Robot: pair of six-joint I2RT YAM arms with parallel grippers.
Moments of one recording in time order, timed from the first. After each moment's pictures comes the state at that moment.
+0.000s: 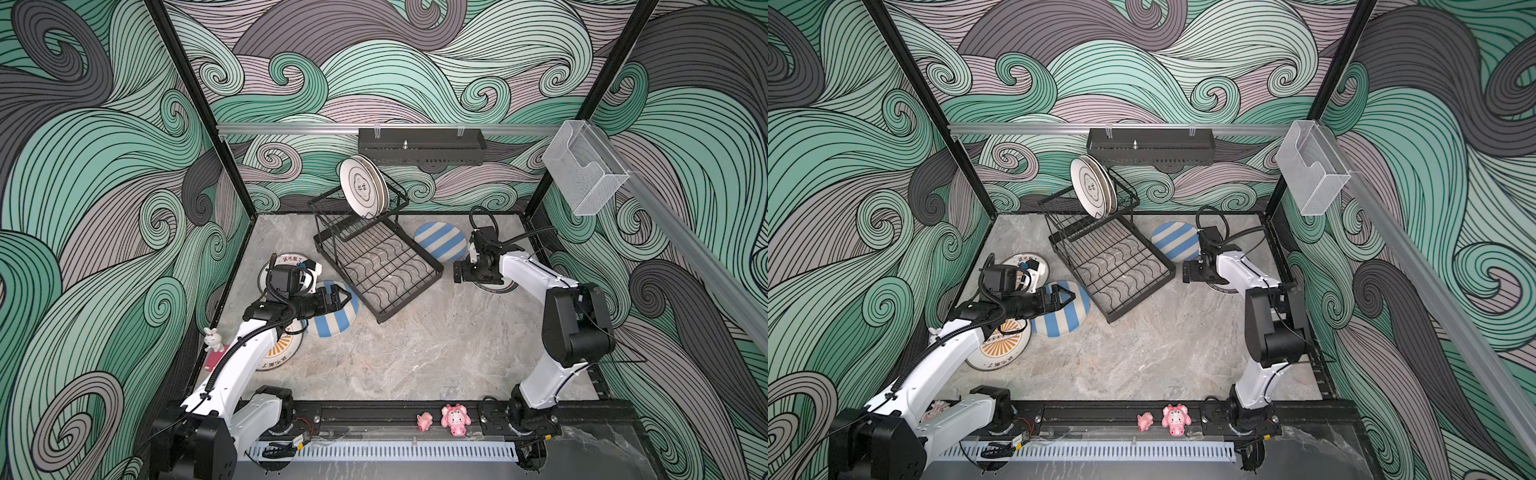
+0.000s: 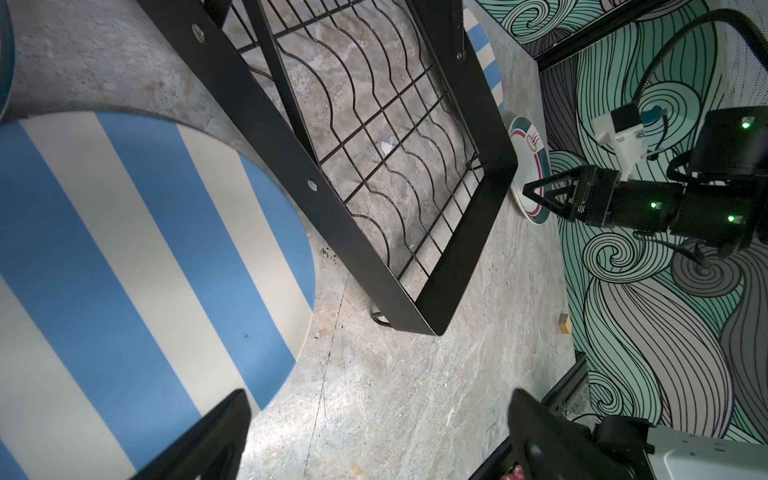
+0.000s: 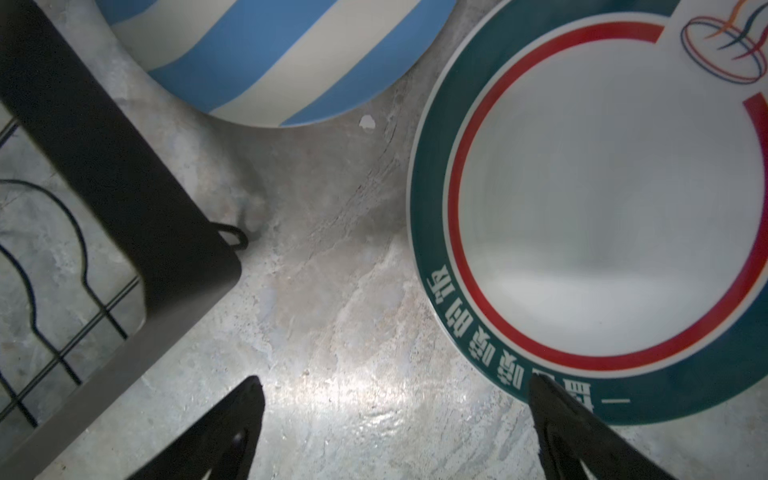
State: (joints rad) left arm -0.15 1.04 0.70 -0.50 0.54 -0.44; right arm 0.17 1.77 1.23 -0.65 0.02 0.15
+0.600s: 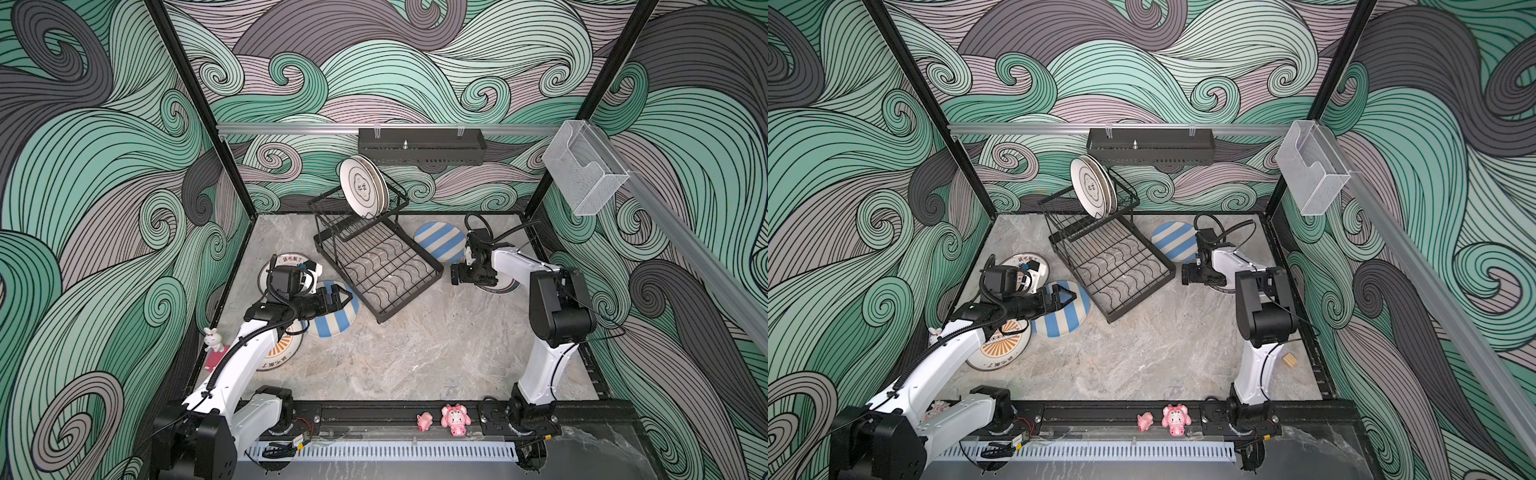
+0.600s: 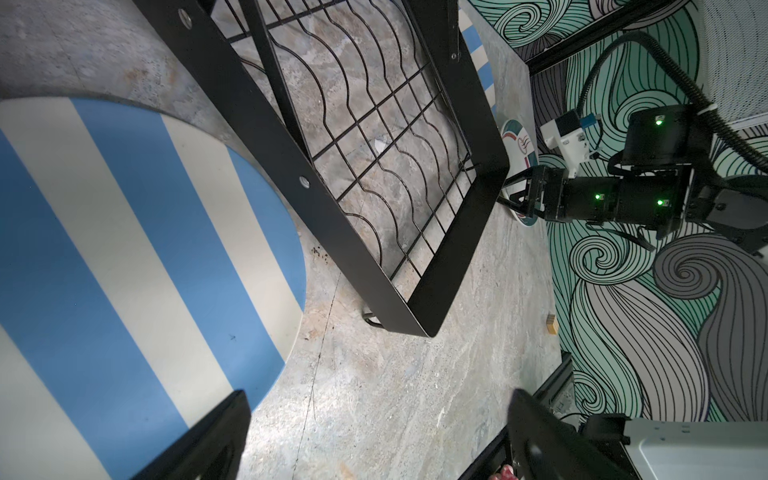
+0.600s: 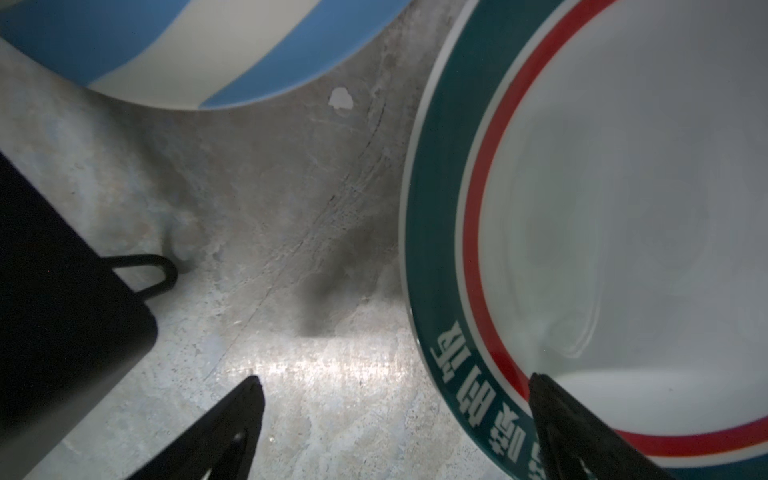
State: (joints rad) left arm -0.15 1.04 0.68 -0.46 0.57 -0.46; right arm 0.15 1.92 1.29 -0.66 0.00 0.14
